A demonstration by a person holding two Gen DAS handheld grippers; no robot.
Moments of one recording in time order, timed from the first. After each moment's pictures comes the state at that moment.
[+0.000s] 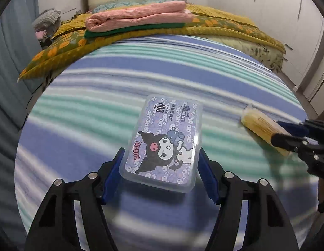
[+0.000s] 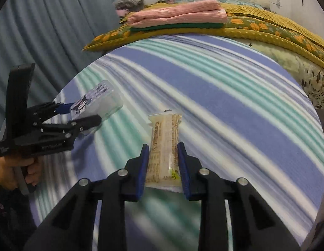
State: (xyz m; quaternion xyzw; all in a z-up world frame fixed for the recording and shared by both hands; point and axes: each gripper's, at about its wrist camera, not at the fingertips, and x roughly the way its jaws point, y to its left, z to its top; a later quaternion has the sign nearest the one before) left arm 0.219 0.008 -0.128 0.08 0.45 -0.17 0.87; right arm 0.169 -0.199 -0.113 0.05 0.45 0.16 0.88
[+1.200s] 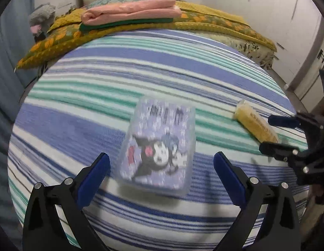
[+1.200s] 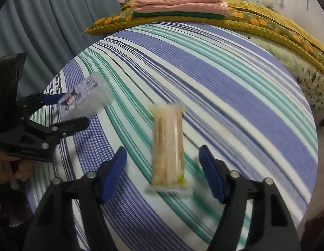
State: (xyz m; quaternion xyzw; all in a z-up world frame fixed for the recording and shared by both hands) left arm 0.196 0.010 -0.124 0.08 0.47 -0.21 0.86; right arm 0.160 -0.186 -0.114 0.01 0.49 0.15 0.86
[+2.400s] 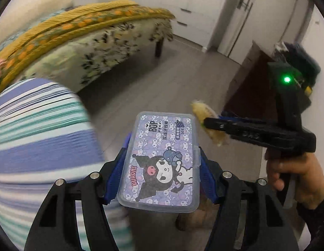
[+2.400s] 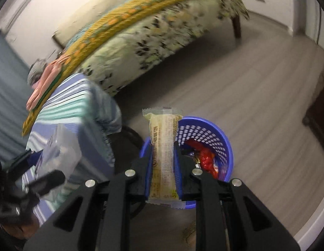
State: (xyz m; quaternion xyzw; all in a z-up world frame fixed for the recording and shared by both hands) left arm 0.075 -0.413 -0.104 0.16 0.44 -0.46 0.75; right arm -0.008 -0.591 -0.159 0.30 0.43 -0.11 0.84
